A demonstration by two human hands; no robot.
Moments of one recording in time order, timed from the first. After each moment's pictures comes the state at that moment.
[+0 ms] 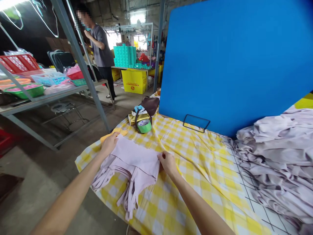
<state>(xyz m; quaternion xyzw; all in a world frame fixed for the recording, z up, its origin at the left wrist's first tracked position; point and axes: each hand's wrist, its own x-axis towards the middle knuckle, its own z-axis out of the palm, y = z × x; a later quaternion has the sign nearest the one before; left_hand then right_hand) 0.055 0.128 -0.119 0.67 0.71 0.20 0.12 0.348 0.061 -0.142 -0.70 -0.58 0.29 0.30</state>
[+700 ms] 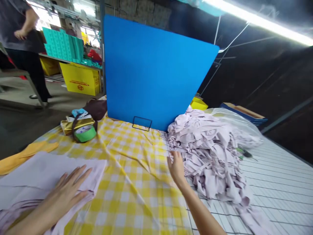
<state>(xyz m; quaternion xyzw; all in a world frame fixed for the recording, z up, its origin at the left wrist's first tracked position) 0.162 0.027 -0.148 0.89 0.45 0.10 0.02 0.577 -0.043 -0.094 -0.79 -0.53 -0.08 0.30</state>
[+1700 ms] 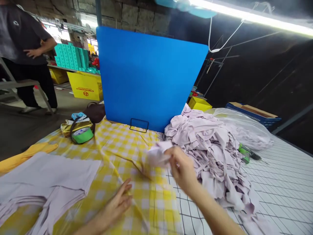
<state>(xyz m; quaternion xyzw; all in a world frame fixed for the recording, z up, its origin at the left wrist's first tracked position) 0.319 -0.063 -0.132 0.60 0.36 0.19 0.69 0.562 -0.087 0.016 -0.58 -0.73 -0.06 0.35</state>
